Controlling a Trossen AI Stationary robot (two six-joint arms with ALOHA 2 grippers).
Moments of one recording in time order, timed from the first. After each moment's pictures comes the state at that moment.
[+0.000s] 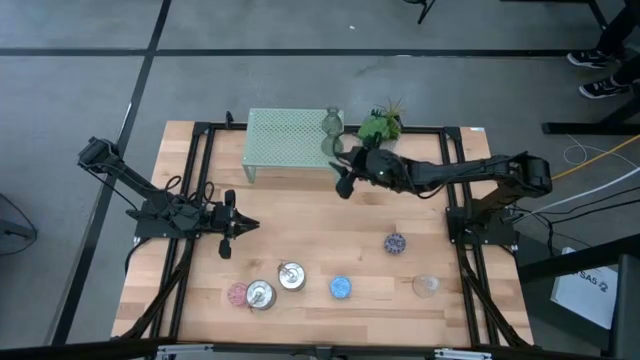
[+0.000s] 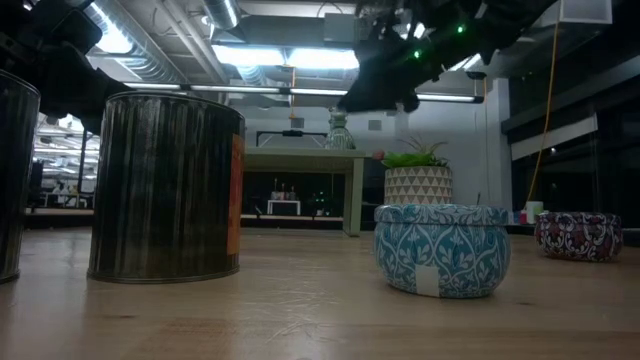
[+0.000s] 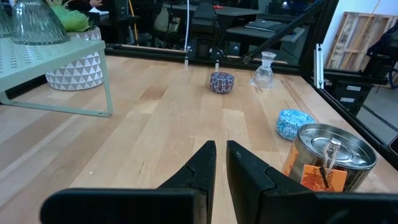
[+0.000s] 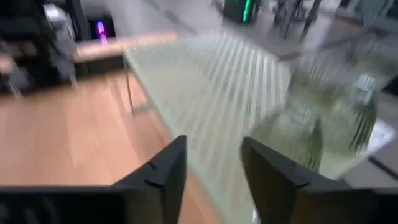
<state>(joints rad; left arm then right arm) -0.53 0.52 0.01 0.34 -0.60 -0.22 -0.13 1.51 0.89 0.22 0.36 0.10</state>
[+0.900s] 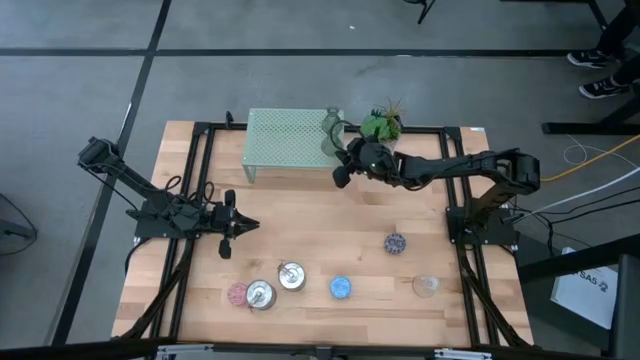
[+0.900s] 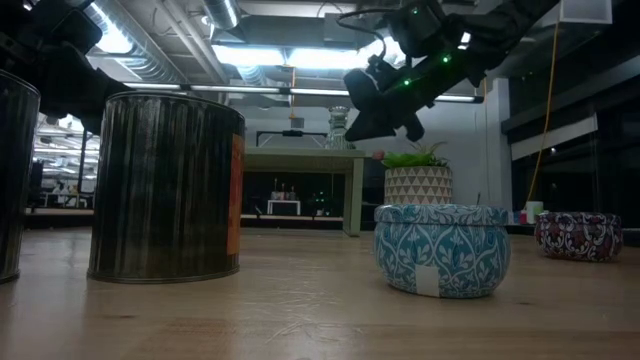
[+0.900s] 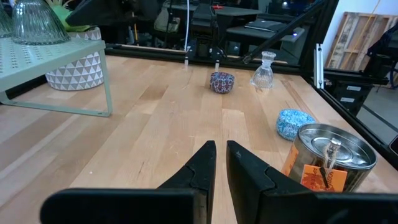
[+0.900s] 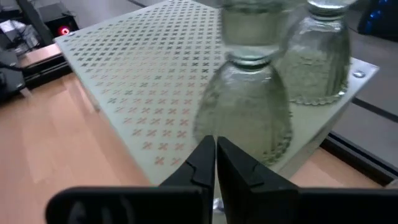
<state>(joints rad) -0.53 0.52 0.01 0.34 -0.60 -0.22 -0.23 1.59 0.89 0.23 0.37 0.30</state>
